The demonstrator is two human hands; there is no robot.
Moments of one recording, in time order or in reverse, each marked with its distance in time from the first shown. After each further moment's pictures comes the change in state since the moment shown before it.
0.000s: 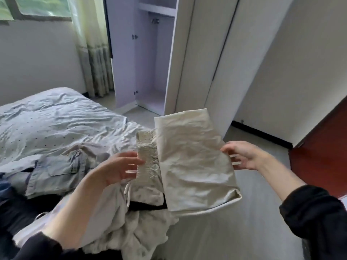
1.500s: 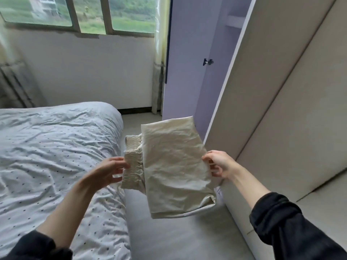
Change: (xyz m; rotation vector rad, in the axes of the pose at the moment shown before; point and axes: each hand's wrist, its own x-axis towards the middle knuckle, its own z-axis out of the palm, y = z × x) left_hand 0.683 0.313 -0.036 -0.194 0.885 0.083; right_hand 0.820 -0.473 -0.075 -0.281 -0.565 -0.195
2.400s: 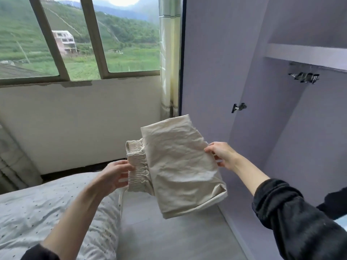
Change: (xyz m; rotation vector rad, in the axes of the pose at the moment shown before) left_hand 0.467 0.346 -0.080 -0.053 0.125 0.122; right_hand 0.473 -0.402 0.045 -0.028 -0.001 -0.209
